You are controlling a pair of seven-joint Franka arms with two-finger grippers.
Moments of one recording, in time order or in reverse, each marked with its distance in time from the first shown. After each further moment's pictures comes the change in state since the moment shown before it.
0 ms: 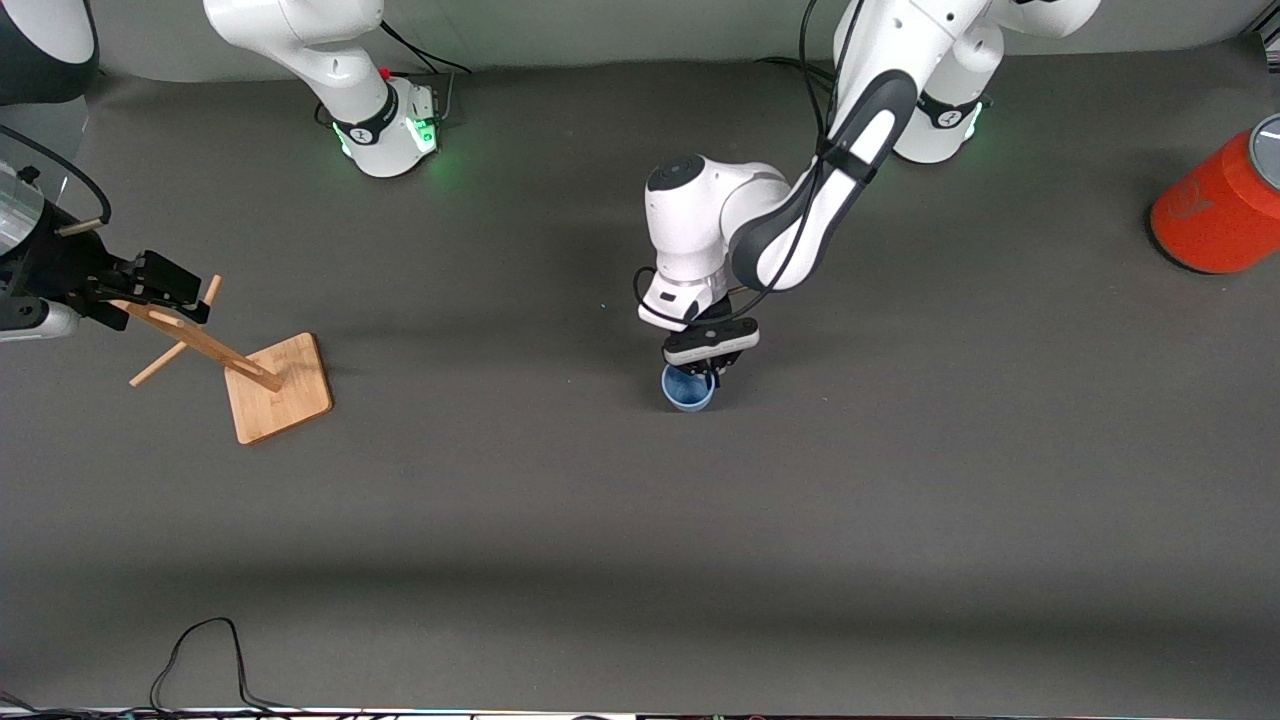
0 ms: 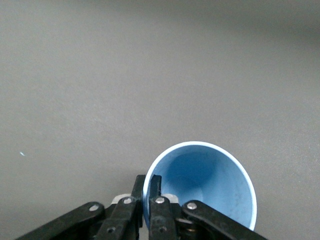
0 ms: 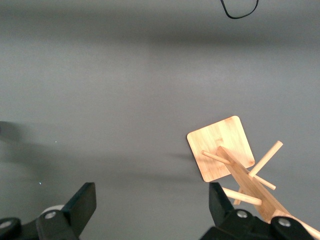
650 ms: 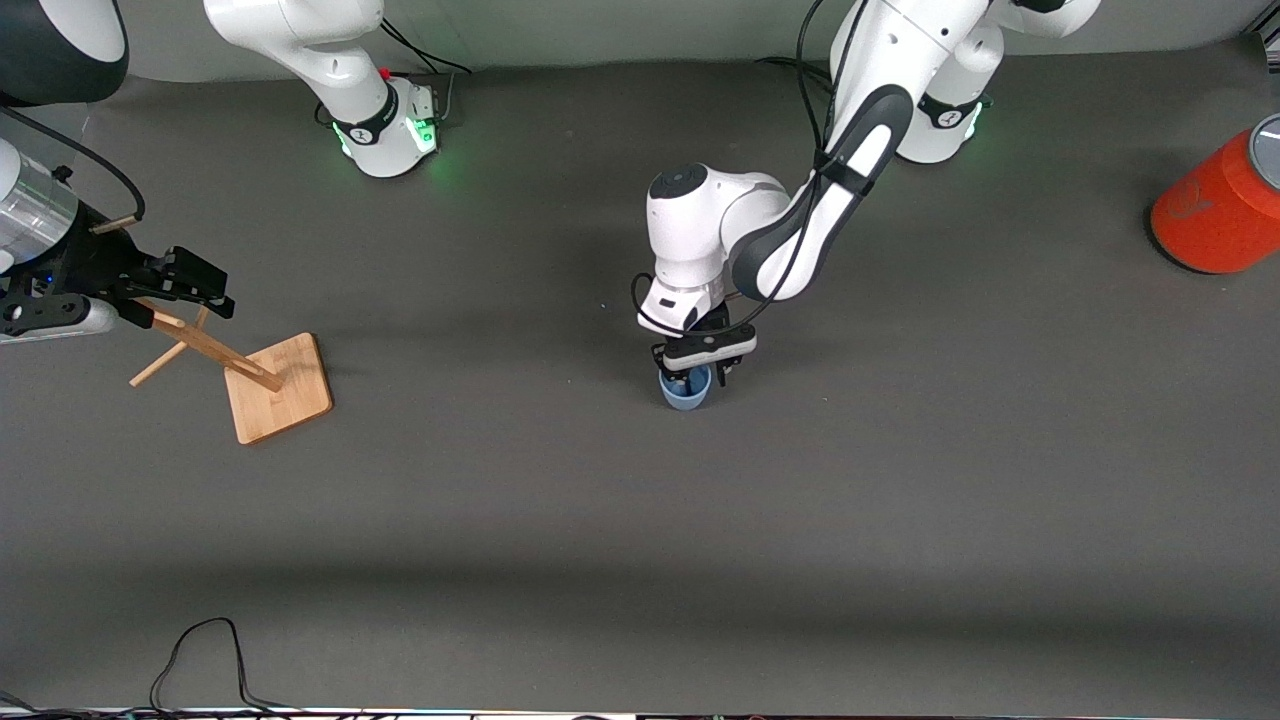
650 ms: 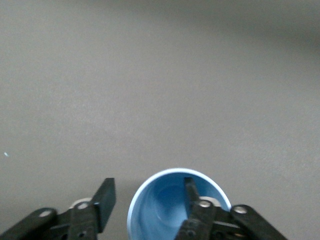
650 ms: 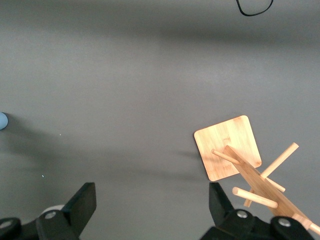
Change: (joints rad) left arm 0.003 0.011 0.004 0.040 -0.028 0.004 0.023; right arm -0.040 0.001 0.077 -0.013 0.001 0.001 -0.002
